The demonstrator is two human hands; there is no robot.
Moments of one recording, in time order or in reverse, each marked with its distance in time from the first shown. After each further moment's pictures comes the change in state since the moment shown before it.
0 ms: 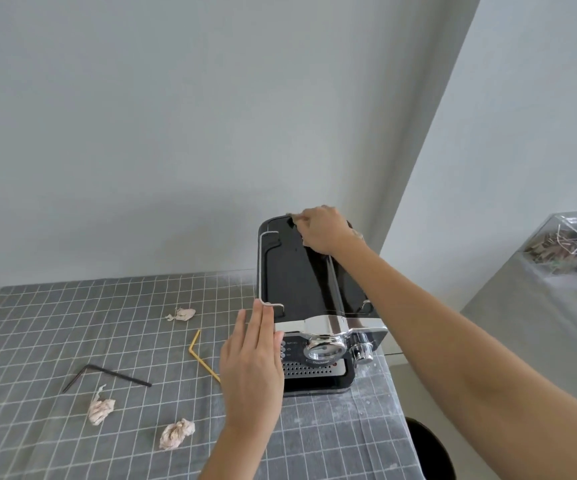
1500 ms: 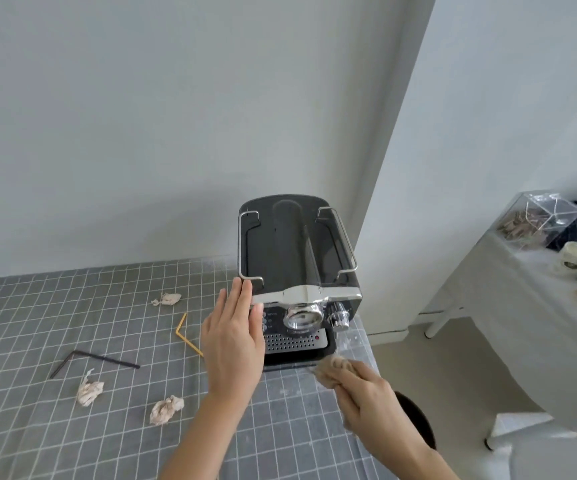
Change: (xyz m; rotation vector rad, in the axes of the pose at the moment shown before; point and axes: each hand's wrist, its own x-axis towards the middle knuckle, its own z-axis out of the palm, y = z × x) left_hand -0.002 0.002 0.000 -0.129 0.081 -0.041; right_hand -0.279 0.097 0.100 0.216 0.055 -0.122
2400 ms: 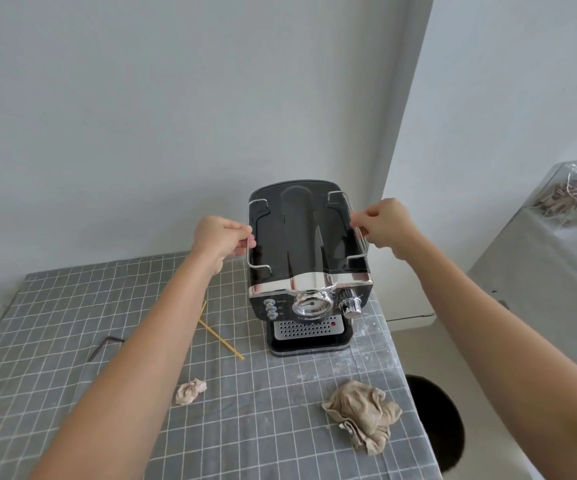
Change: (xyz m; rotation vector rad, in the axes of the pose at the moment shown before) left_hand 0.151 -0.005 -0.028 -0.659 -0.385 -0.608; right_hand 0.208 0.000 -0.111 0.332 0.098 0.430
